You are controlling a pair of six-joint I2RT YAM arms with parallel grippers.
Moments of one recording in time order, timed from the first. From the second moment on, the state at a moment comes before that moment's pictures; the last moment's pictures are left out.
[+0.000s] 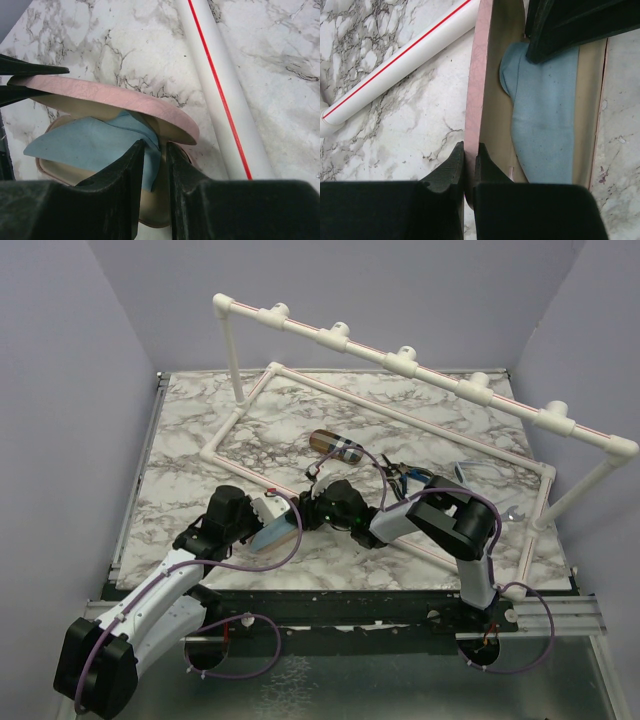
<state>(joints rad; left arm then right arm) -0.44 0.83 0.38 -0.26 0.09 0.62 0.95 2.00 0.83 0.83 -0.15 0.44</state>
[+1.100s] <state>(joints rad) -0.47 0.84 0.38 -0.23 0.13 0.60 1.05 2.03 0.83 0.89 -0.17 0.54</state>
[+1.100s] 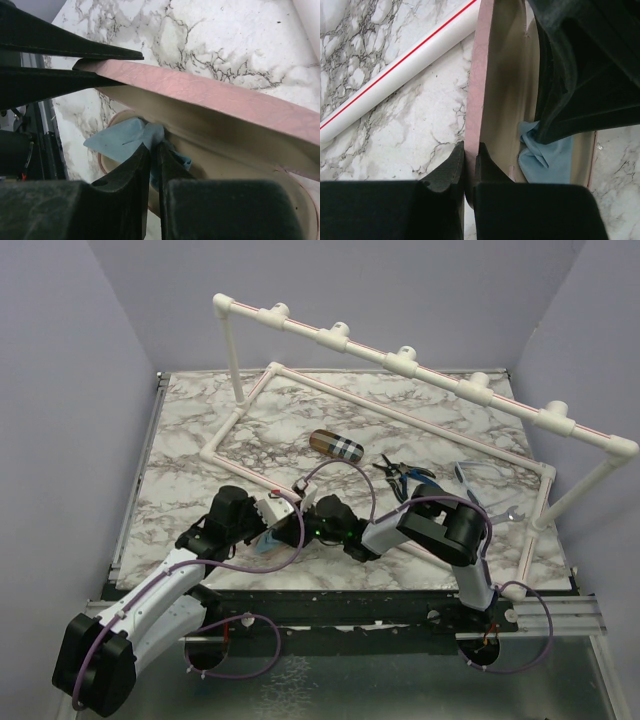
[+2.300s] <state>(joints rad) -0.47 0.83 0.37 -0.22 0.13 0.66 1.03 1.82 0.78 0.56 0.06 0.39</state>
